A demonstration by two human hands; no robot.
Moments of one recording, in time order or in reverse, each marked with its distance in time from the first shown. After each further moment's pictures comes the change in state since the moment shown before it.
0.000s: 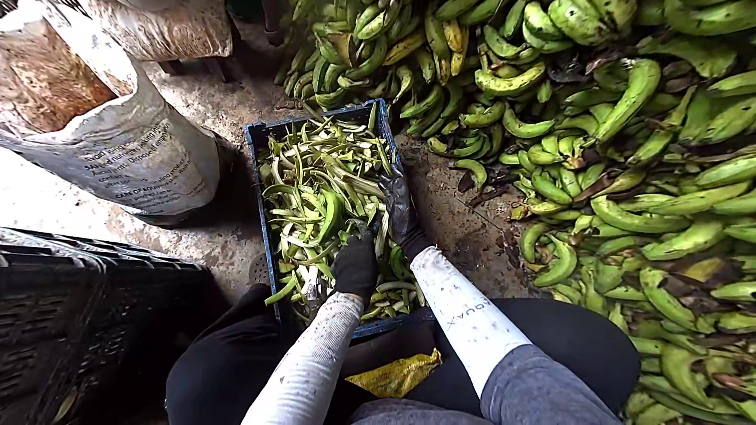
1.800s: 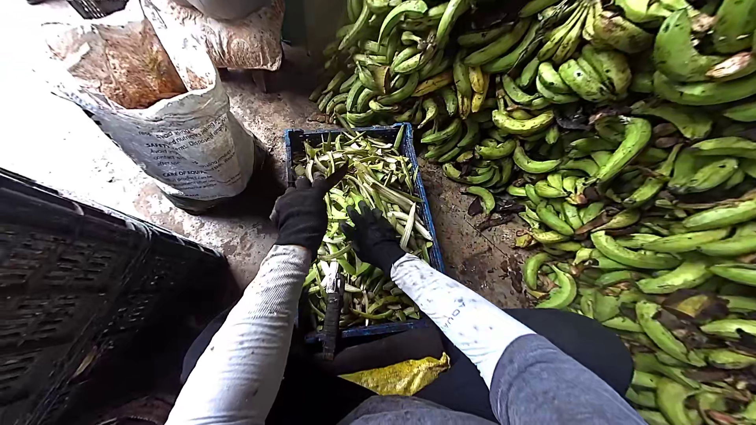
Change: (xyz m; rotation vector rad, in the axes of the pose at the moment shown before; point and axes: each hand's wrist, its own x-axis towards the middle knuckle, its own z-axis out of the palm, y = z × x) left_hand -0.012 -0.104 -0.135 0.106 0.386 -0.114; right_hand -0.044 -0.034 0.096 -1.574 -0.791 -0.171
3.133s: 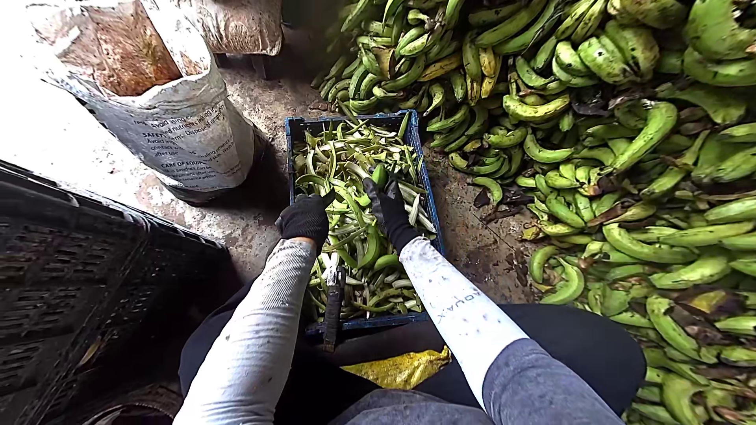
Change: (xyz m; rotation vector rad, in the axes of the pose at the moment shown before) left_hand 0.000 -0.001 0.027 -0.014 -0.270 -0.094; right_hand 0.019 0.021 -0.020 1.577 0.613 0.344
